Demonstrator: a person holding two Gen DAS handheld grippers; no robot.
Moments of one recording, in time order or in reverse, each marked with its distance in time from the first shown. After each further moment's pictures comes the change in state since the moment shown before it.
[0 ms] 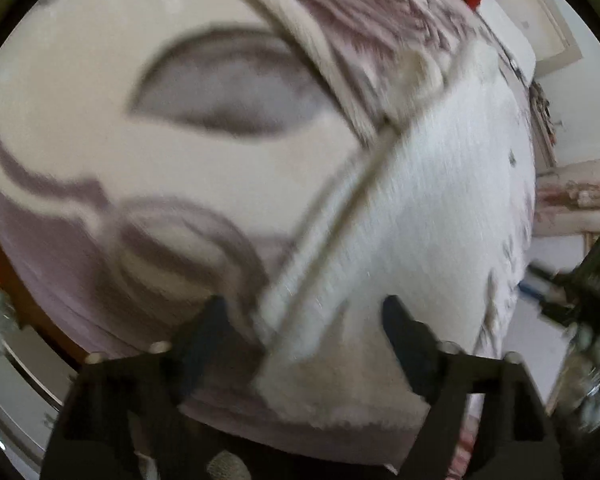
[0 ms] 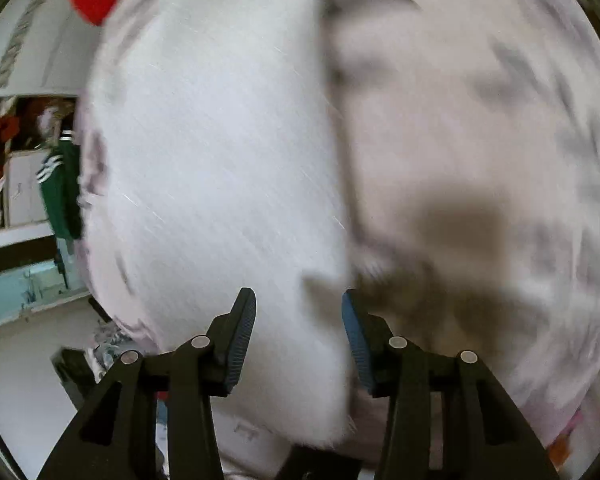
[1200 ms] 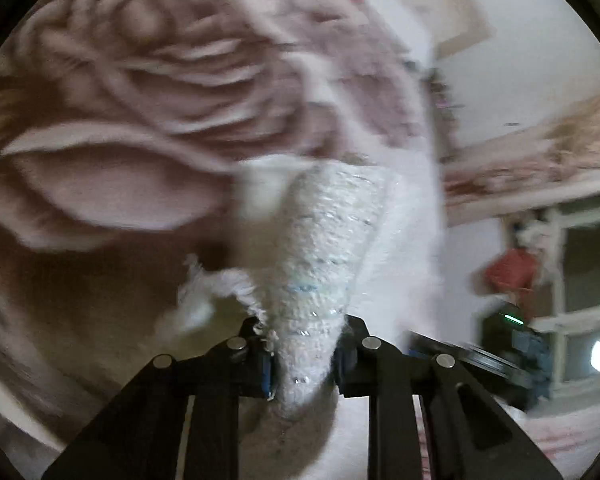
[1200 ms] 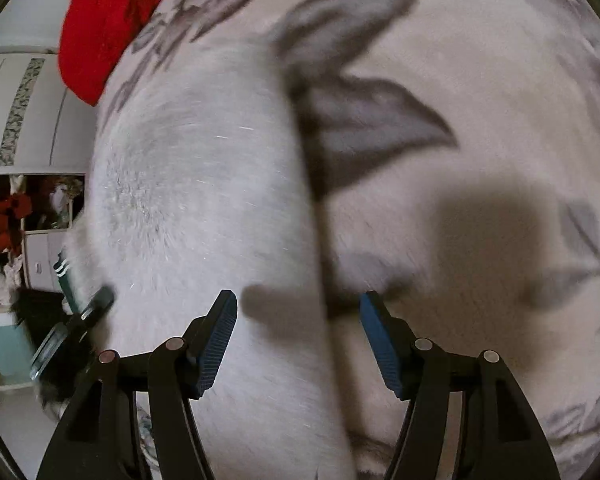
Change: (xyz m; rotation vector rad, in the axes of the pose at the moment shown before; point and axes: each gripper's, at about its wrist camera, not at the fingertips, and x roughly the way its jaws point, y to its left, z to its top) left arm 0.127 -0.145 0.242 0.213 0.070 -0.352; right arm 0.010 -0.061 0.137 0.161 -0.154 0.086
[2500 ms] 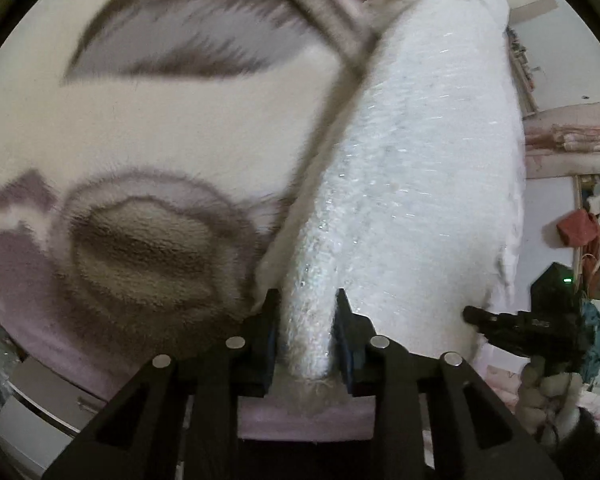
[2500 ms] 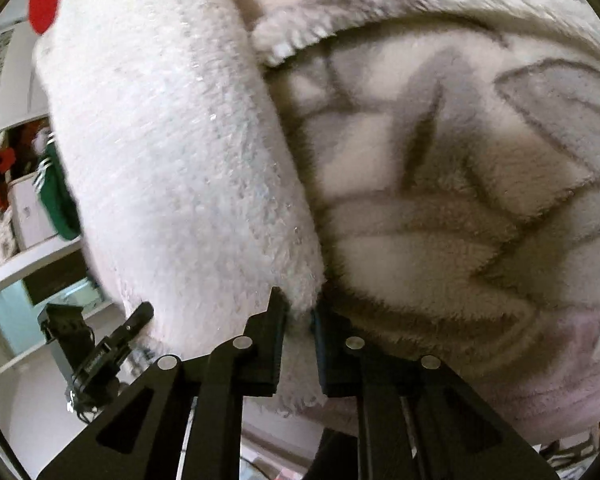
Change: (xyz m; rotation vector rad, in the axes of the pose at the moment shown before) left arm -0.085 0.054 -0.266 -0.104 0.114 0.232; right arm 0.055 -0.050 -0.269 0.065 0.294 0.019
